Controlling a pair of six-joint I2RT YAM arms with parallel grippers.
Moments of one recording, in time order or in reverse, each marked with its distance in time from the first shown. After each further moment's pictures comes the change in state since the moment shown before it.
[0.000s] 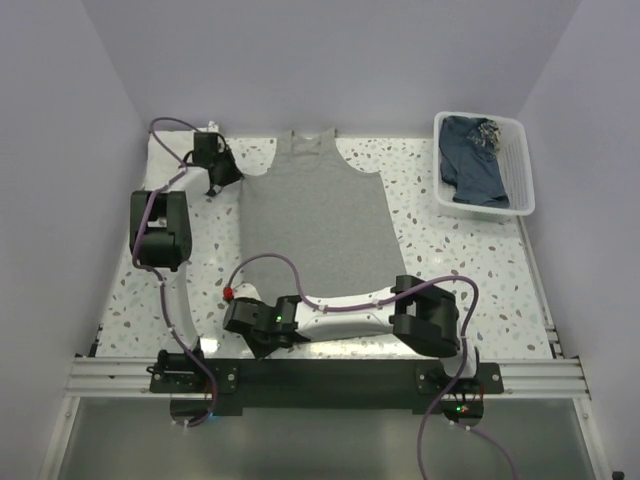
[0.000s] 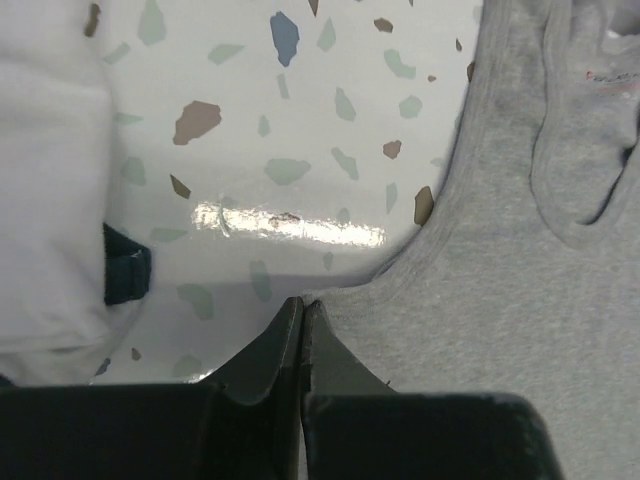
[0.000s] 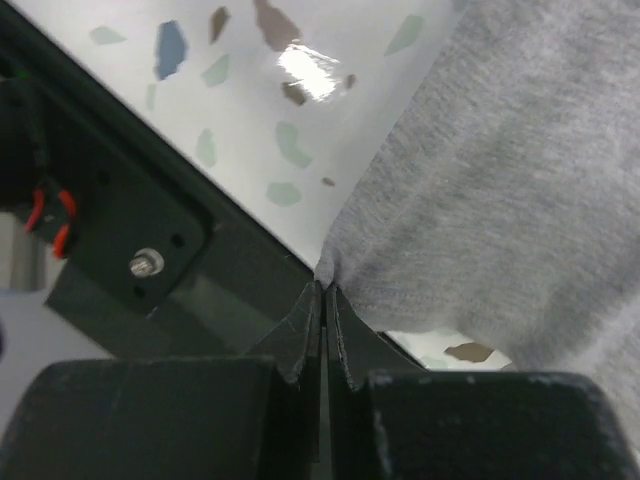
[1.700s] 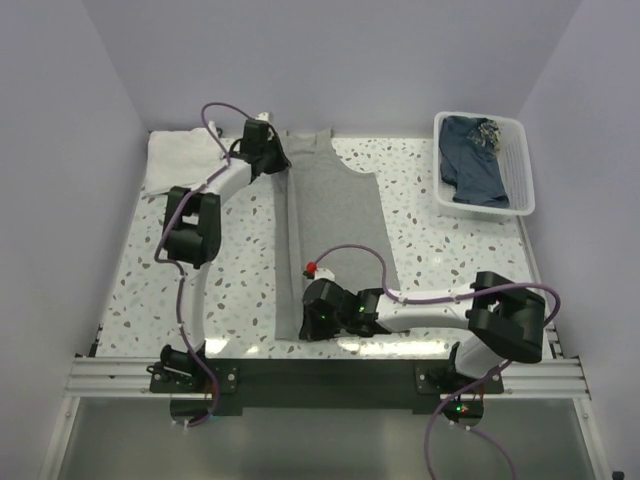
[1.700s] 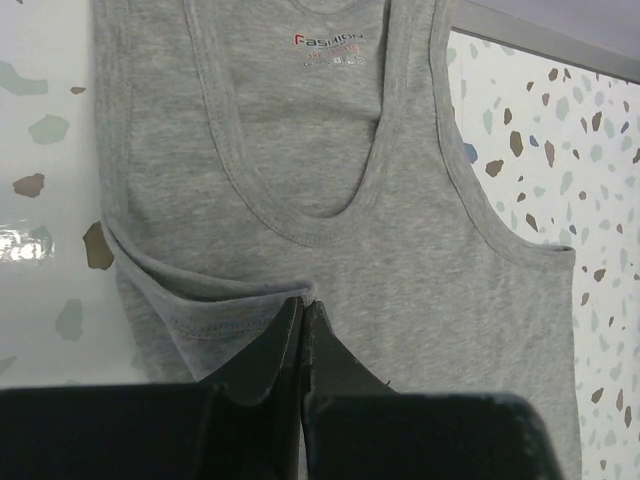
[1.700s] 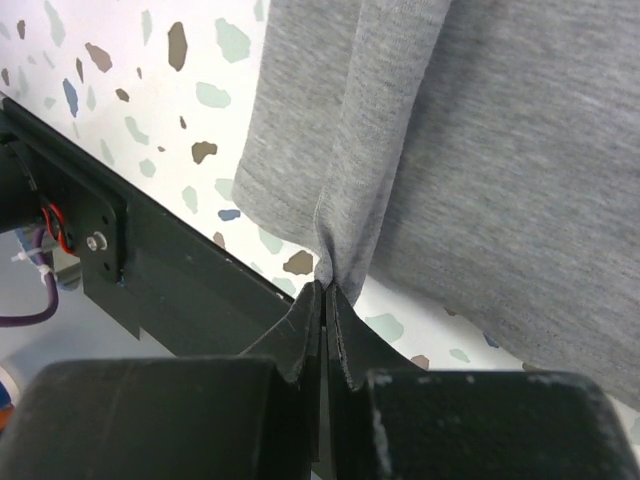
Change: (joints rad) left arm -0.220 0.098 0.242 -0.038 -0.029 -0.106; right arm -0.191 -0.475 -0.690 0.416 -0.119 0.260
